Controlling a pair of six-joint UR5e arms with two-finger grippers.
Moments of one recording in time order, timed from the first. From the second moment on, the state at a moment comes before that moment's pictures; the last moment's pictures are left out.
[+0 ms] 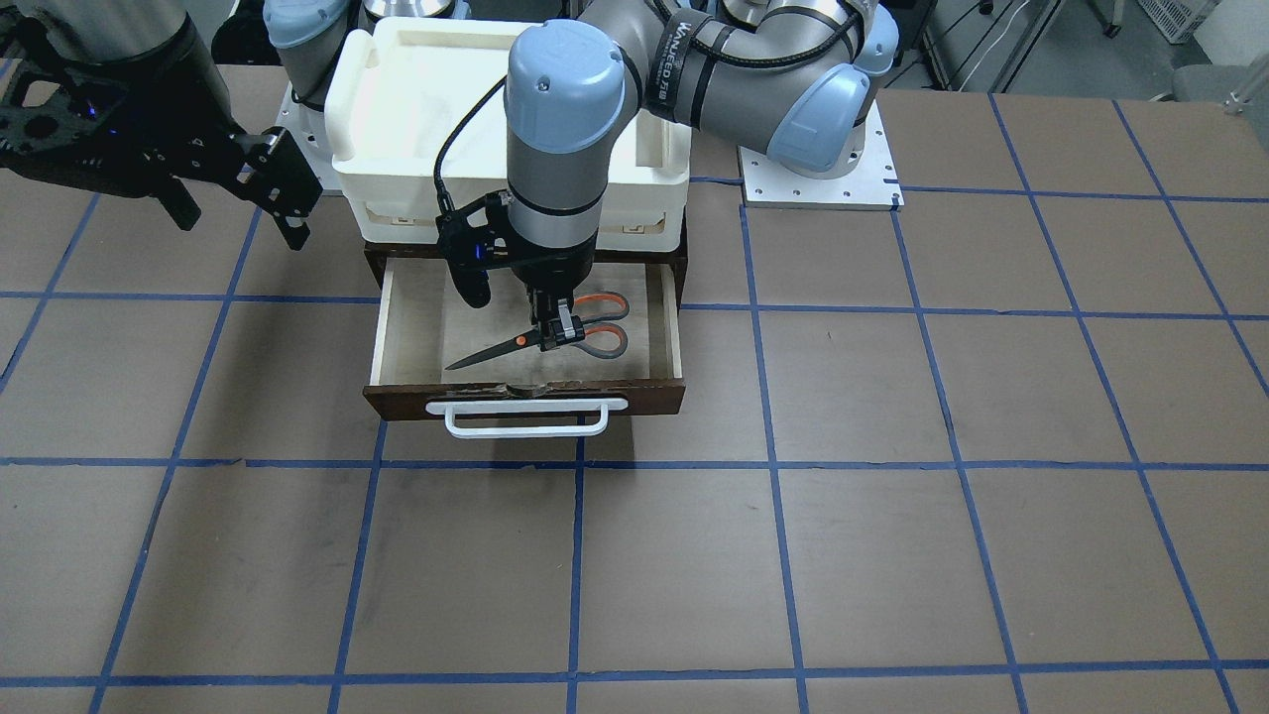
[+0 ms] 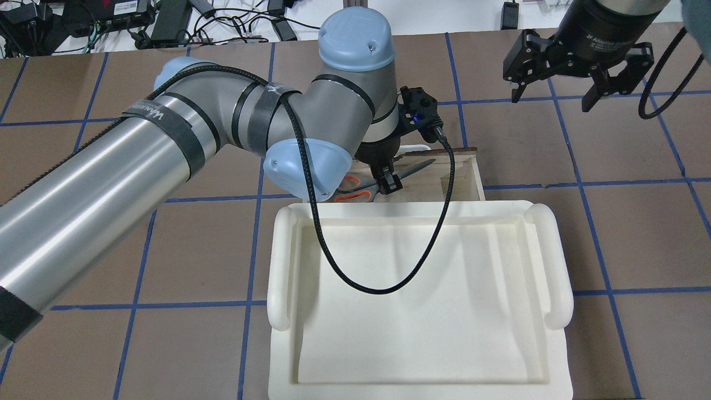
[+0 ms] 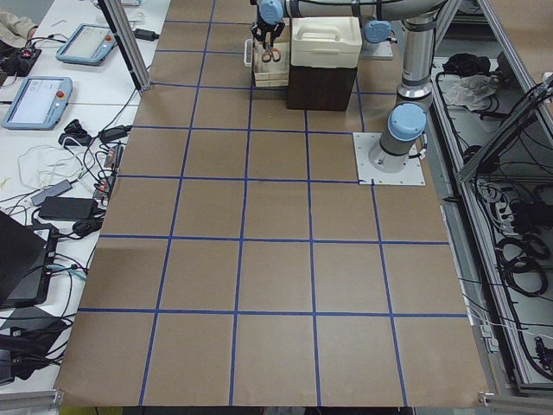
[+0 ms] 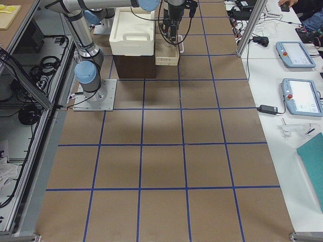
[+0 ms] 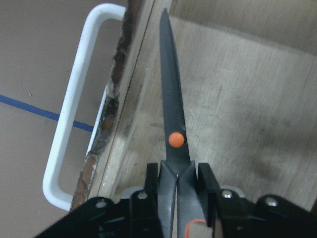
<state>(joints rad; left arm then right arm) -2.03 -1.88 -1.57 -1.22 1.49 0.76 1.52 -1.59 1.51 -1.55 -1.56 0.16</state>
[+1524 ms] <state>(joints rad) -2.03 -1.85 -1.58 -1.15 1.50 0.72 1.52 -1.59 1.51 -1.63 -1.56 0.12</state>
